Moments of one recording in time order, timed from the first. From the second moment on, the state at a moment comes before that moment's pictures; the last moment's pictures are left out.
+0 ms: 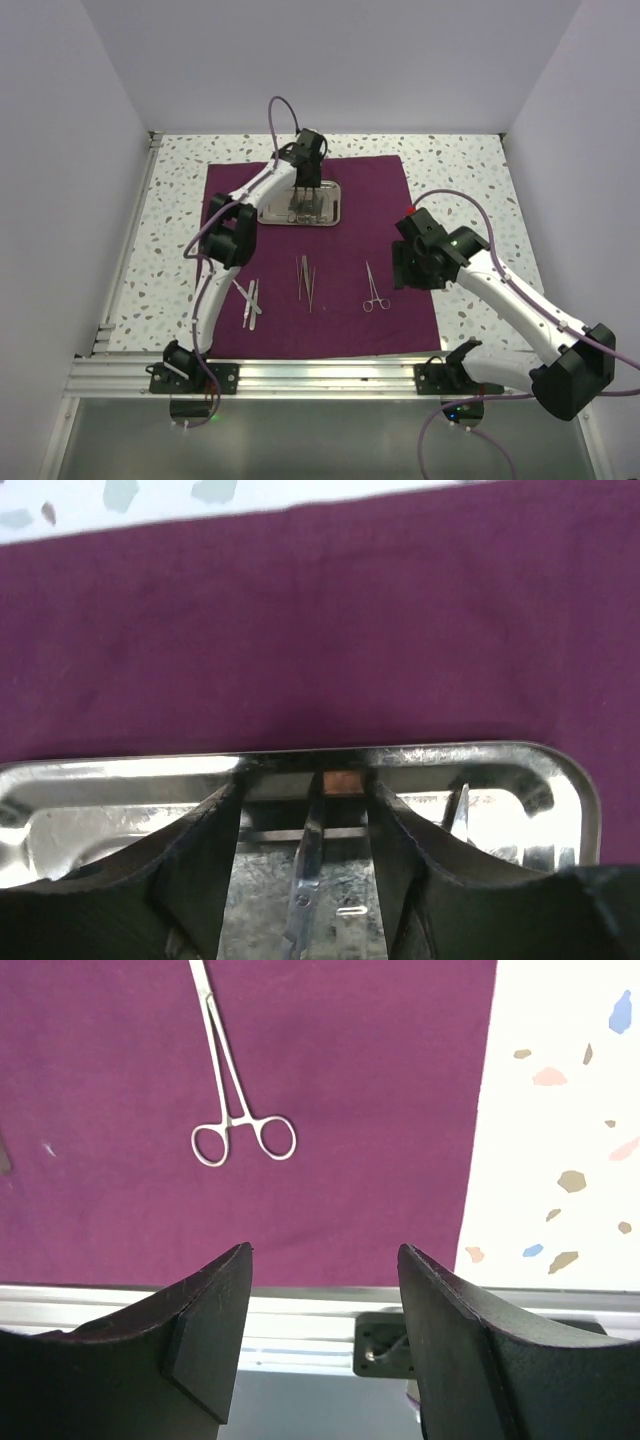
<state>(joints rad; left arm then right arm) -0.46 2.51 2.18 -0.62 -0.26 -0.35 0.59 1.17 1.01 -1.07 0.17 0.58</state>
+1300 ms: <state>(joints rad) -0.31 2.33 2.12 -0.59 0.06 -0.37 0.59 1.31 1.13 -1.04 0.21 0.58</state>
